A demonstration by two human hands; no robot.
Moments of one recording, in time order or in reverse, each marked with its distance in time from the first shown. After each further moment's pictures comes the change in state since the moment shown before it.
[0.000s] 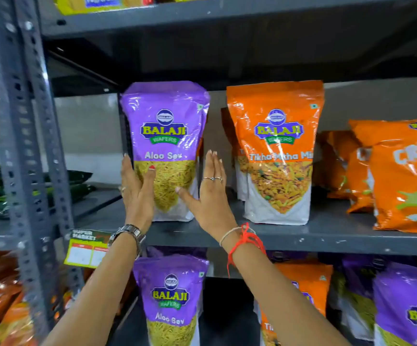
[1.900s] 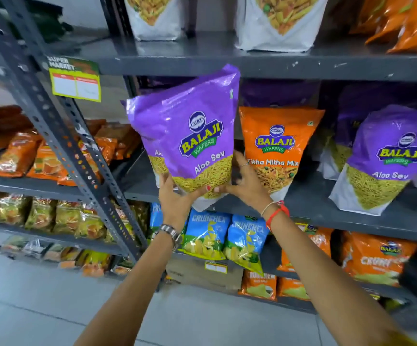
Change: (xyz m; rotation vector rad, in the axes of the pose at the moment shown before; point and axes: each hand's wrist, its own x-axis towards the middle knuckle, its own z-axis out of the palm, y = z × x) left_hand -0.310 -0.071 -0.001 0.099 -0.156 -0.459; right_hand -0.270 0.123 -0.043 0.398 -0.426 0.527
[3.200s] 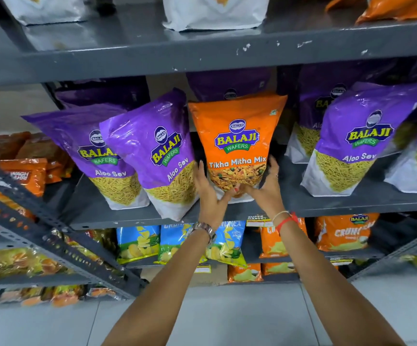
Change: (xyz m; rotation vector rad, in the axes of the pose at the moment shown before) left_hand 0.004 -0.035 0.159 -0.038 -0.415 0.078; right_hand -0.008 0.096 -0.086 0.037 0.545 0.338
